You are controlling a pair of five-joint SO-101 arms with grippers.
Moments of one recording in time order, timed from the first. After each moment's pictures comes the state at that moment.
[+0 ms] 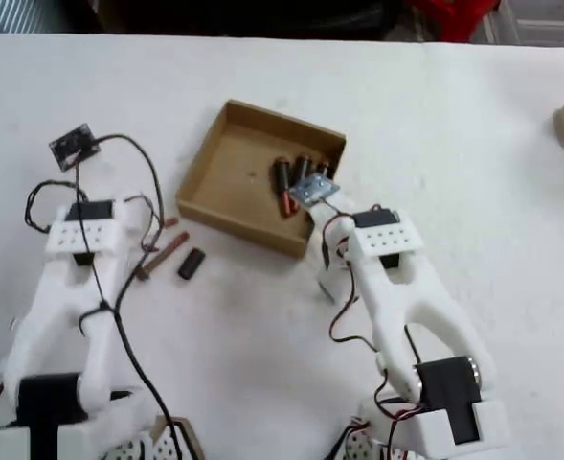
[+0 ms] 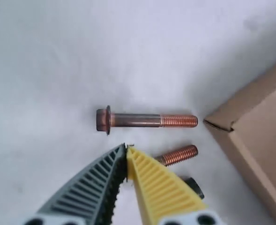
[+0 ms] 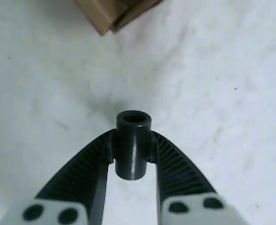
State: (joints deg) left arm -10.6 -12.8 40.9 48.3 33.7; right arm -13.3 -7.7 39.4 63.7 27.6
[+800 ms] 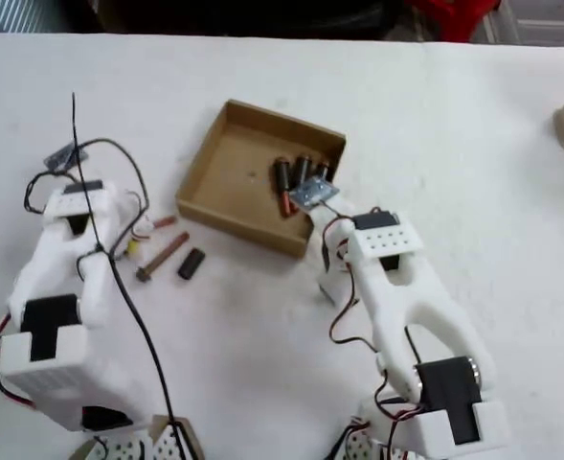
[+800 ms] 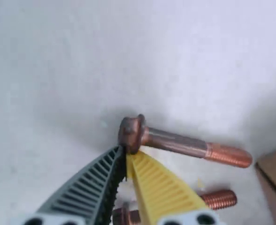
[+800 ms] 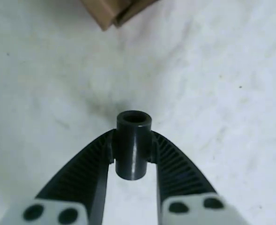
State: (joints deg) left arm -16.3 11.6 27.0 50.9 35.7; right arm -13.3 -7.7 40.4 63.2 28.0
